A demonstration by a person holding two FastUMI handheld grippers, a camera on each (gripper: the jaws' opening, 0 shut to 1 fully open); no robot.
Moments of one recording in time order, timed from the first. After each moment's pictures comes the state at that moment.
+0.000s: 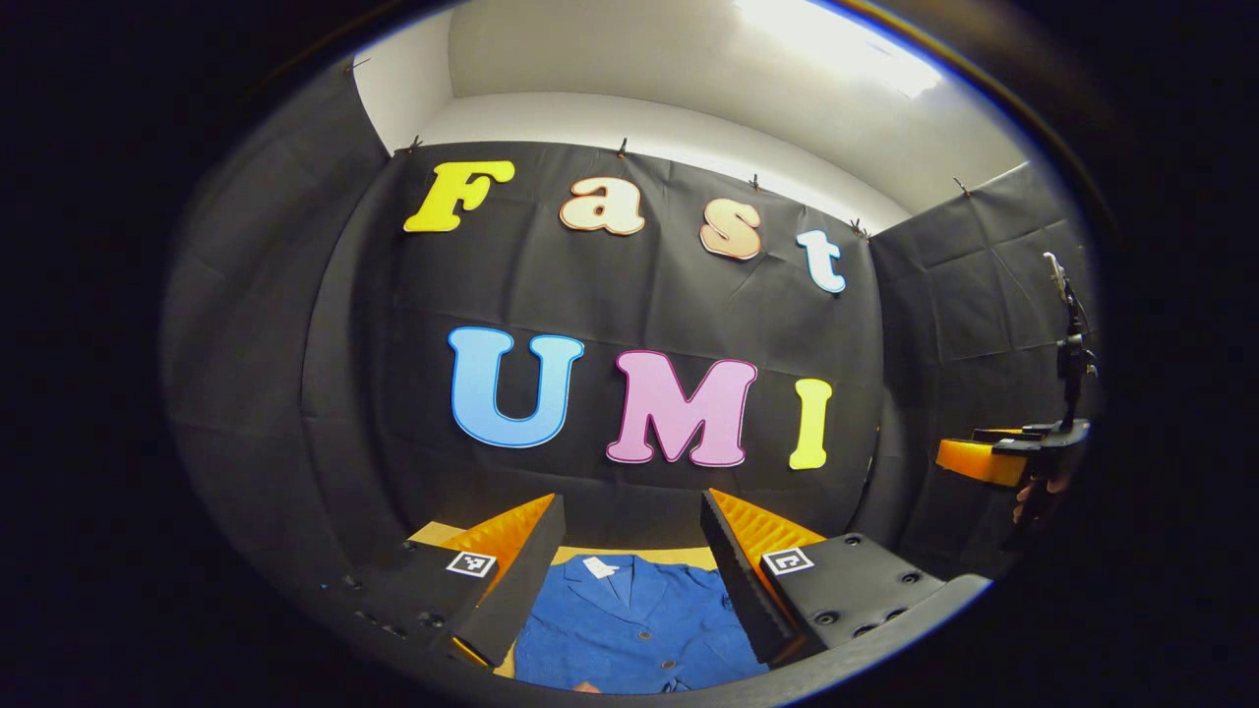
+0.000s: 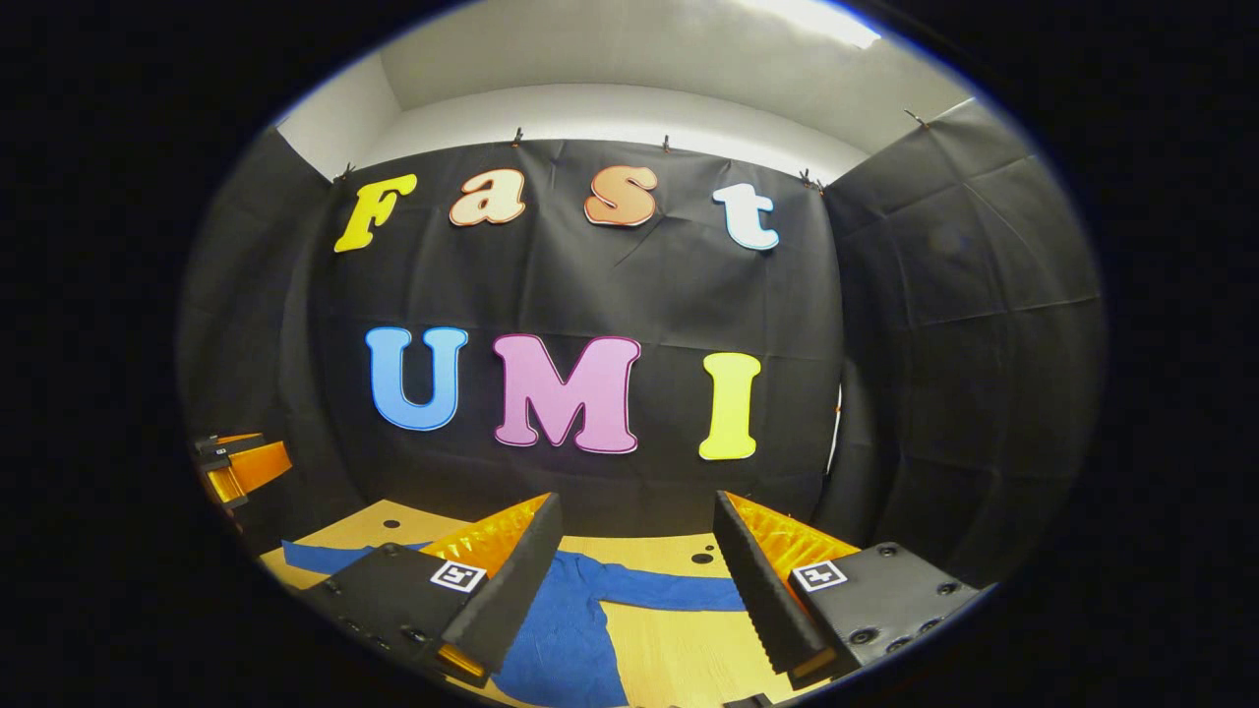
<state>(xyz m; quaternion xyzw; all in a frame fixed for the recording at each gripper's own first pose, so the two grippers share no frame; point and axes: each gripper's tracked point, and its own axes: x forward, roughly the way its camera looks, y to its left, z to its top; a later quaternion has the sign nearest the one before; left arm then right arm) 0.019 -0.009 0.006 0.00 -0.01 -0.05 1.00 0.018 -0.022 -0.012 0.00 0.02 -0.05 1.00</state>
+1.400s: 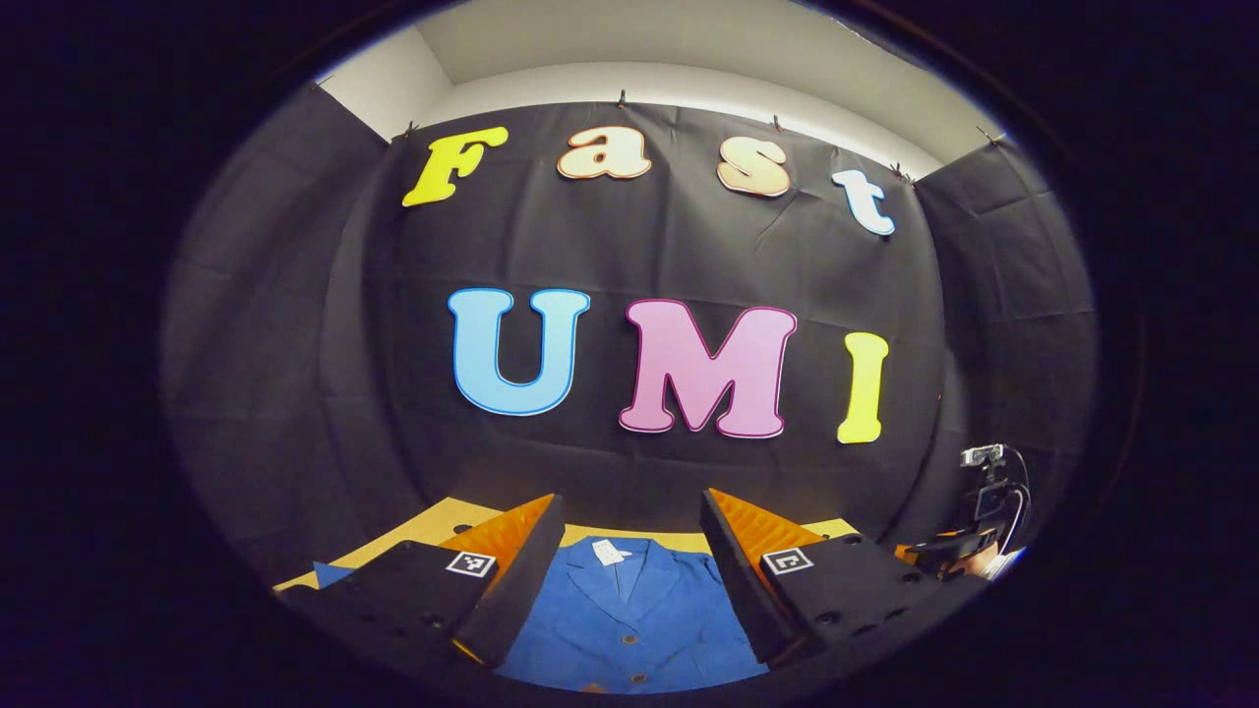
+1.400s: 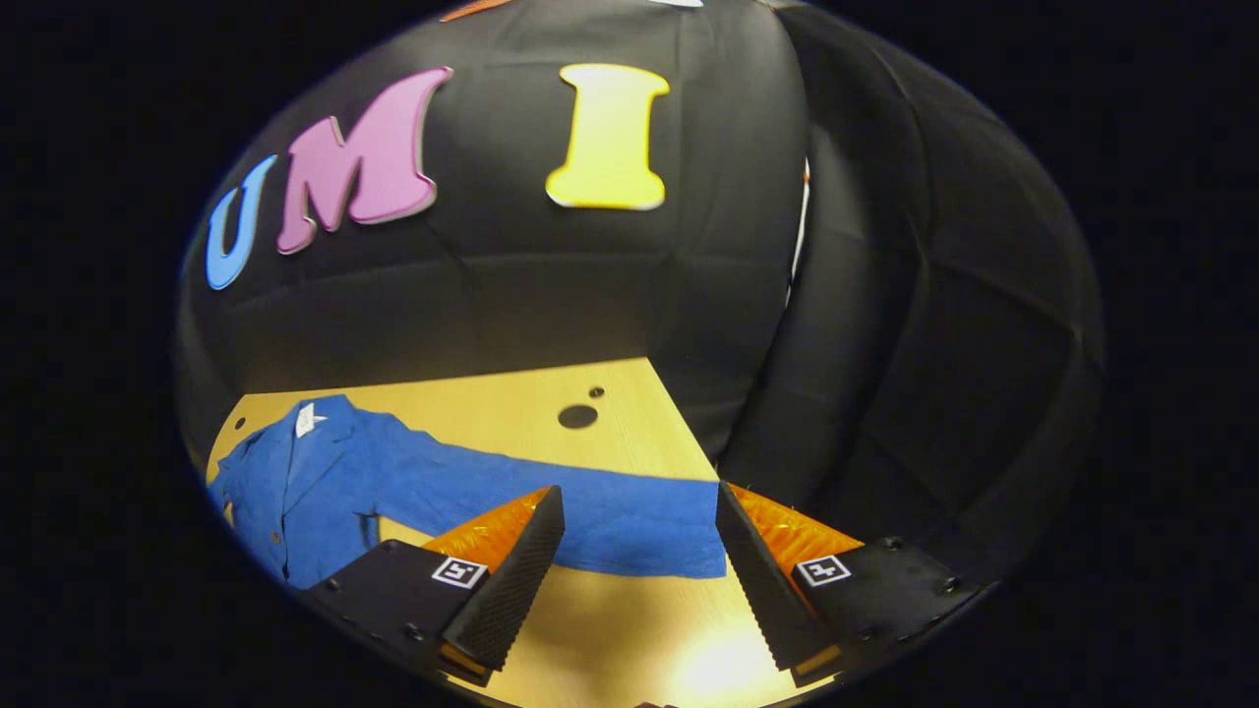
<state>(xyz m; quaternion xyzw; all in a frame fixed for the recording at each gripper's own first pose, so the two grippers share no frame) 0.128 -0.097 -0.033 0.00 0.06 0.06 1.00 0.229 -0.281 -0.401 0.07 0.34 -0.16 0.92</state>
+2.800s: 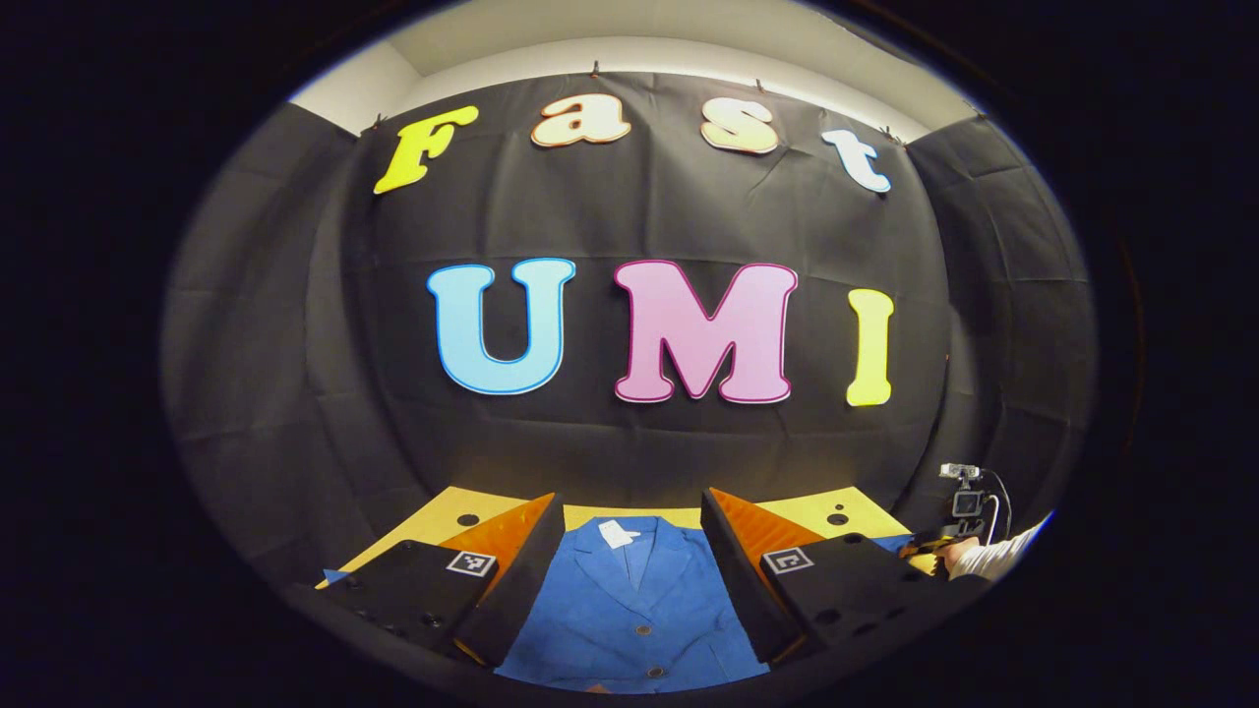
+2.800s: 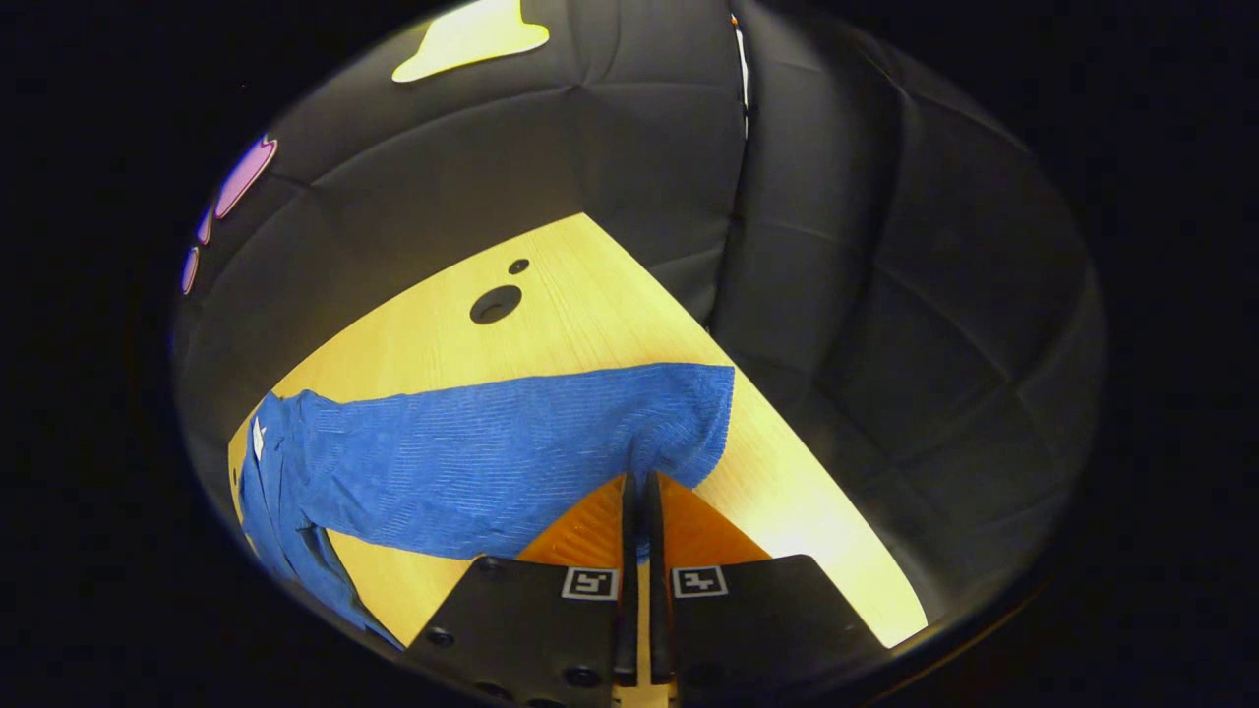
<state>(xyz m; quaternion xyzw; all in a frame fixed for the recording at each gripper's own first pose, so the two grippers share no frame) 0.143 -0.074 -0.047 0.03 0.09 0.05 0.99 0.244 -0.271 -0.480 0.16 0.44 -0.20 0.86</state>
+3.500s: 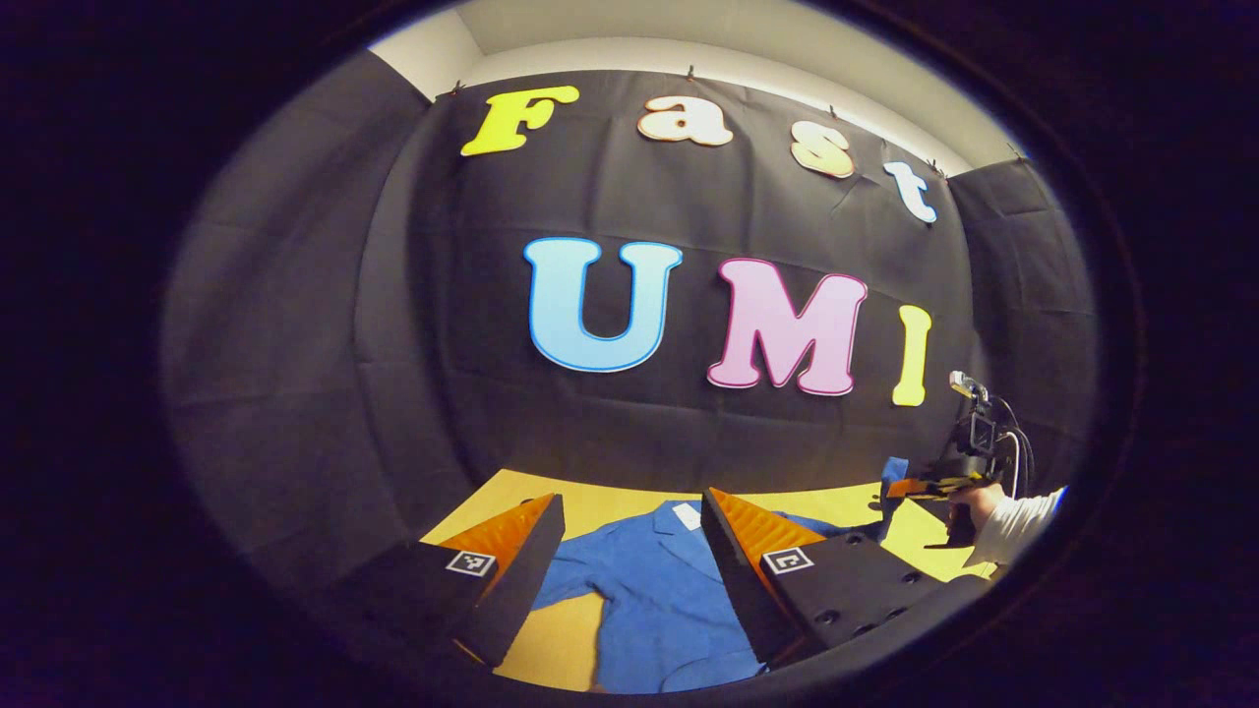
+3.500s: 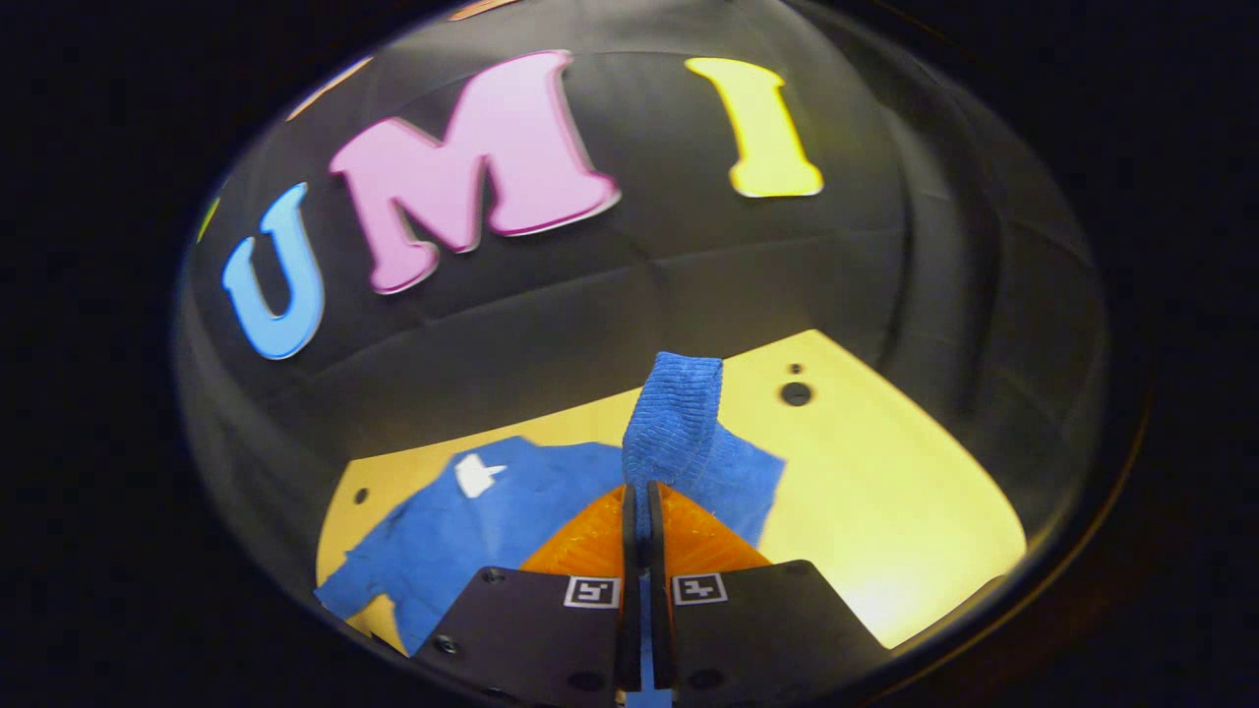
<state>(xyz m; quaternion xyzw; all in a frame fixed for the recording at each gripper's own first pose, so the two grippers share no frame) 0.082 0.153 -0.093 0.00 0.11 0.08 0.99 0.302 0.072 -0.313 0.16 0.31 -0.04 0.93</state>
